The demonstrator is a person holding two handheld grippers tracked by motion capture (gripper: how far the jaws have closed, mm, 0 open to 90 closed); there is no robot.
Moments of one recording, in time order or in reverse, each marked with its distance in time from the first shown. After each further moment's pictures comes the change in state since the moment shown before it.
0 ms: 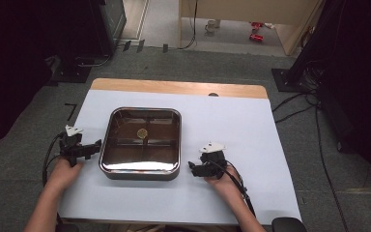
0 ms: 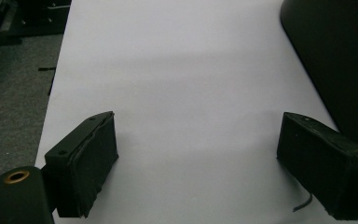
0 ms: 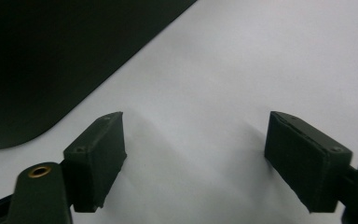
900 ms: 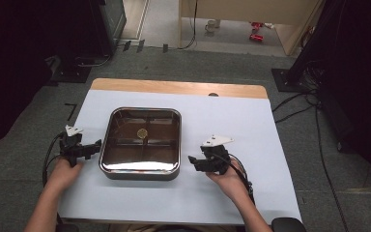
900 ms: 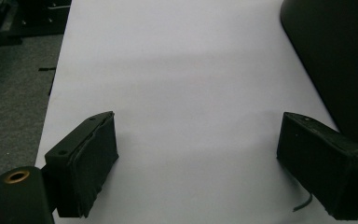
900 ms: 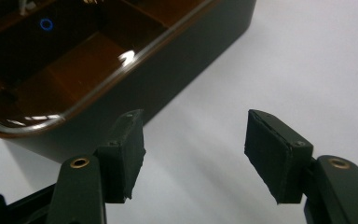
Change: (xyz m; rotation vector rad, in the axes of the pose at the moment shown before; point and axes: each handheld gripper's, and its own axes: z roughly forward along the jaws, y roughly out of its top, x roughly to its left) left arm 0.000 0.000 0.000 -0.001 0.001 0.001; right arm -0.001 0.029 -0.034 -0.054 0.120 -0.007
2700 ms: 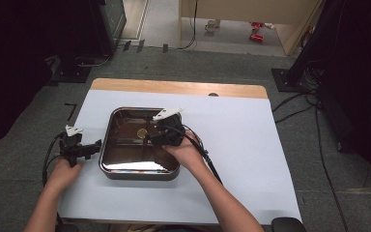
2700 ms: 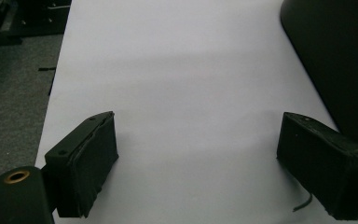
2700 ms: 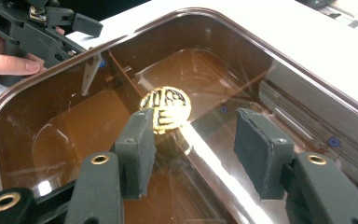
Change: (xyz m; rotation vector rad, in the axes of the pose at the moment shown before) left arm 0.000 0.000 0.000 -0.002 0.000 -0.001; right arm 0.058 0.117 0.076 -0.040 0.155 -0.147
